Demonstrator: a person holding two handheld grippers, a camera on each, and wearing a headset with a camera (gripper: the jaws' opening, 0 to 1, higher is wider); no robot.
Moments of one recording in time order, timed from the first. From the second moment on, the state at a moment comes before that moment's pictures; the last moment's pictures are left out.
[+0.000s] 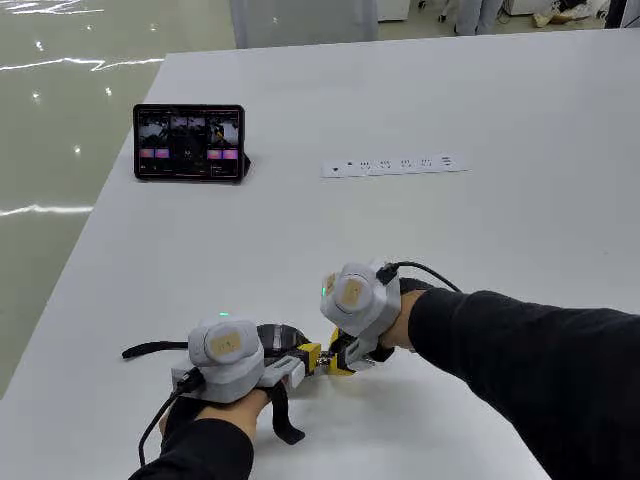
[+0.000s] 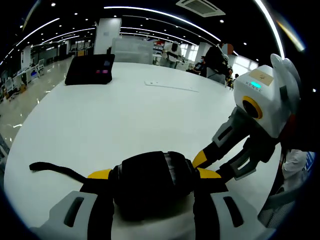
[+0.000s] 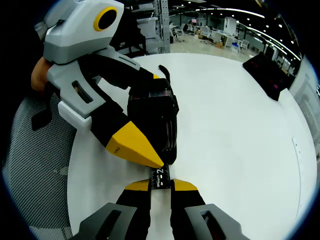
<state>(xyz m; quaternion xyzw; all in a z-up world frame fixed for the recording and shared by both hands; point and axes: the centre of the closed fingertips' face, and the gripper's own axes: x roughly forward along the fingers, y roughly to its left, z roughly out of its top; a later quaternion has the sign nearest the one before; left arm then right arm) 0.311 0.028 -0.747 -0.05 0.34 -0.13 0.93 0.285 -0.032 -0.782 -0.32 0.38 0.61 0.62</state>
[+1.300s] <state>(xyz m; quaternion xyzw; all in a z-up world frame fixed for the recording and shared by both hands) 0.311 0.026 -0.748 -0.05 0.34 -0.14 0.93 0.283 -0.022 -0.781 -0.30 0.37 0.60 0.64</state>
